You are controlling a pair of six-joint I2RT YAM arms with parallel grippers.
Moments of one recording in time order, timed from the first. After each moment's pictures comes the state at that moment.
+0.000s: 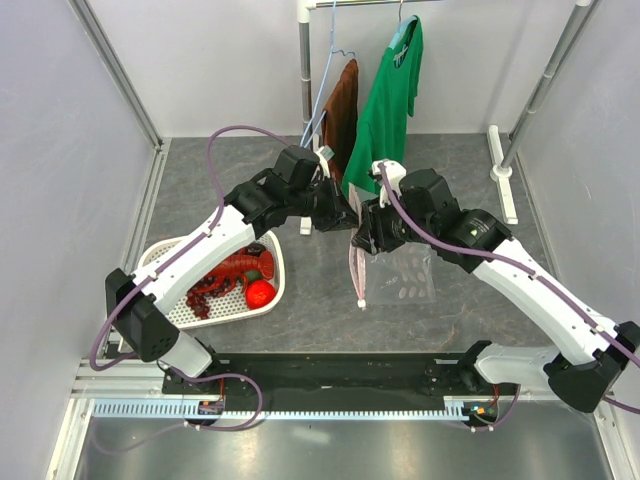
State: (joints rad) left arm -0.74 1.53 1.51 -0.60 0.32 -0.94; right arm 0.72 1.20 1.32 -0.72 -0.17 0.30
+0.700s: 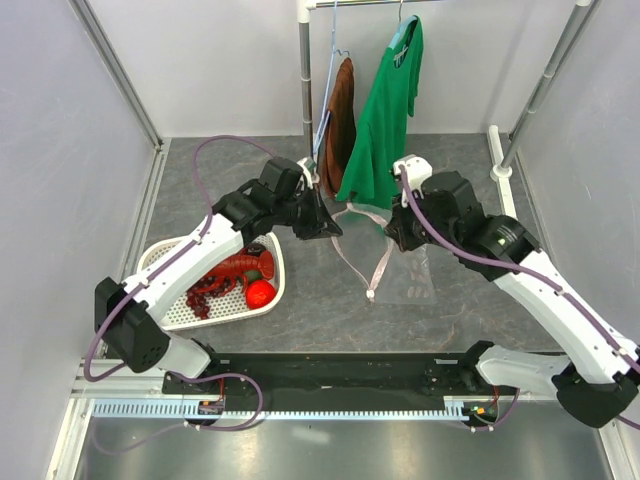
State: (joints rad) left arm -0.67 1.46 1.36 -0.60 0.31 -0.88; right arm 0.69 1.14 1.35 -0.83 0.02 0.20
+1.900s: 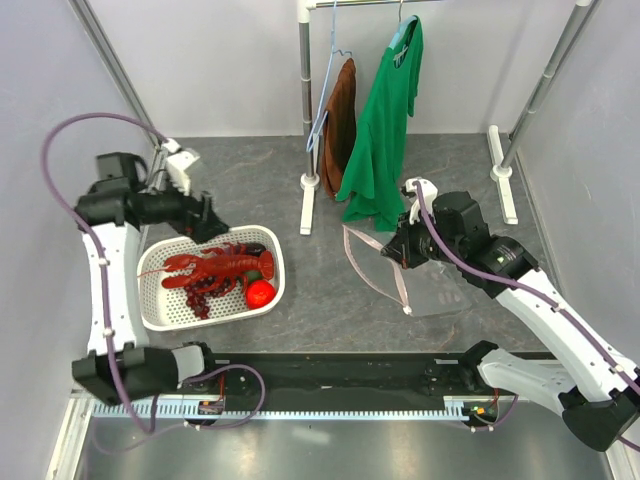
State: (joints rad) left arm 0.17 1.22 1.45 -1.19 0.84 0.58; right arm 0.59 0.99 1.09 -0.68 -0.22 0.31
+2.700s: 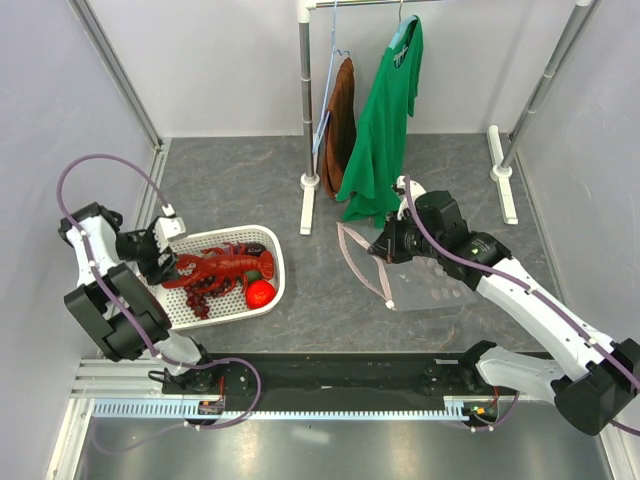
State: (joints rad) left arm 0.63 1.52 1.25 -1.33 0.65 1.78; right arm 0.59 1.08 1.00 -0.53 -0.24 0.46
